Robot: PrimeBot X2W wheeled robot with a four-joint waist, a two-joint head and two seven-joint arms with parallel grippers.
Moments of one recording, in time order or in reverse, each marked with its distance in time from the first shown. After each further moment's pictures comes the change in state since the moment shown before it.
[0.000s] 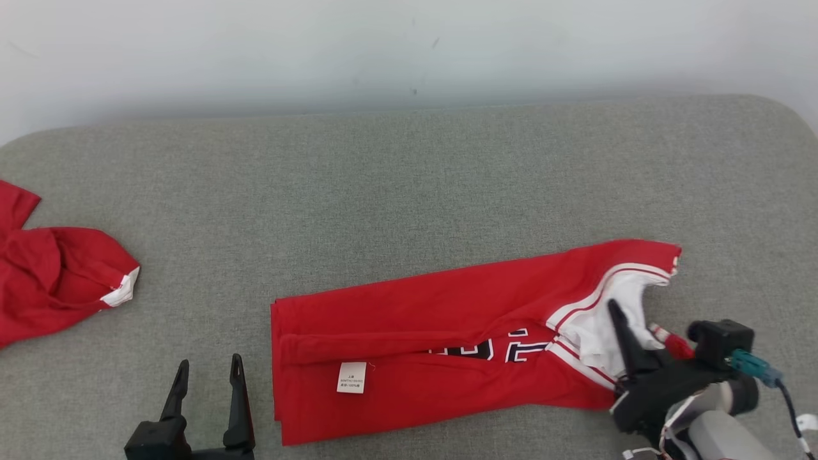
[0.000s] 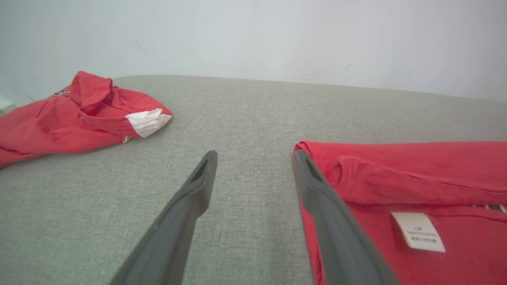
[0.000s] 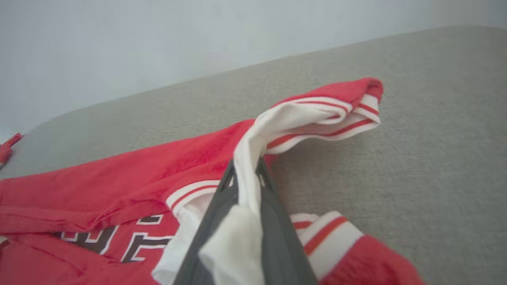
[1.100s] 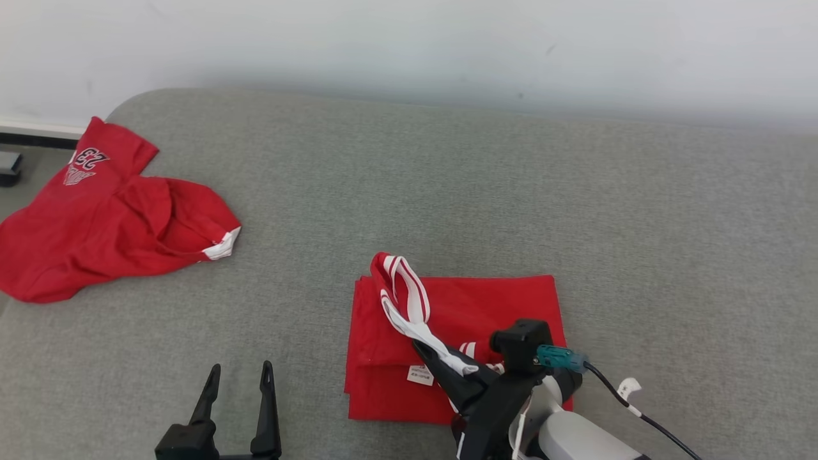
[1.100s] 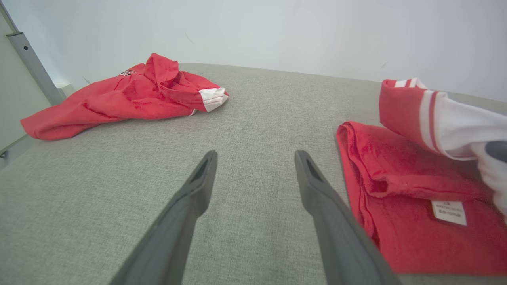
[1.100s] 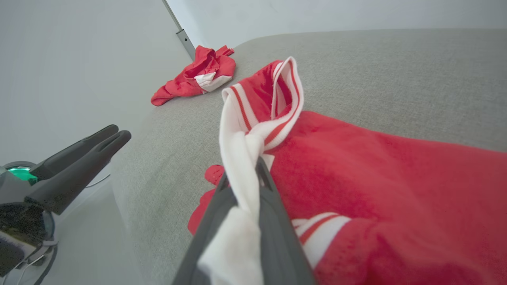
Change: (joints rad) left arm 0.010 0.000 -0.076 0.004 -0.014 0.004 0.000; right arm -0.125 0.145 0.453 -0.152 0.026 0.000 0.187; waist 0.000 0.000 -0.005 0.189
